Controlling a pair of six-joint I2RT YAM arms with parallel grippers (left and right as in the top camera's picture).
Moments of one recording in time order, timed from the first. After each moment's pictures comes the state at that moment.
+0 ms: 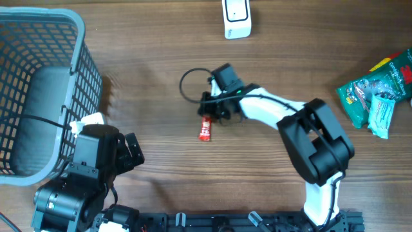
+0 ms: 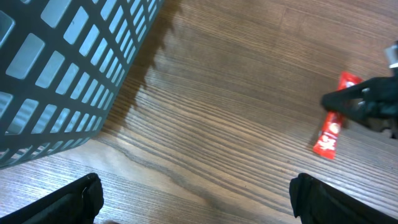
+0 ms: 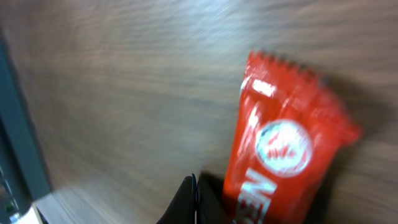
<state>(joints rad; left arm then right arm) -0.27 0.77 1.05 -1.31 -0.28 -0.54 0.55 2.07 1.20 -0.25 -0.47 0.72</state>
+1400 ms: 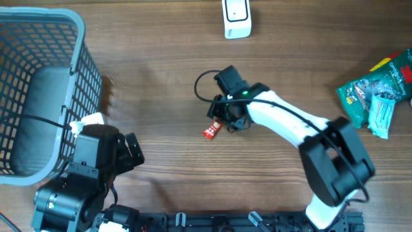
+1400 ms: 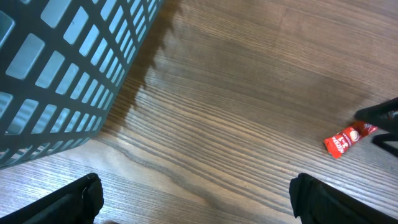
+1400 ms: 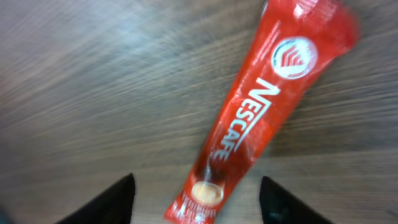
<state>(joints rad) -0.27 0.77 1.05 -1.31 -0.28 -0.54 0.60 1.90 1.18 -0.57 -0.18 1.02</state>
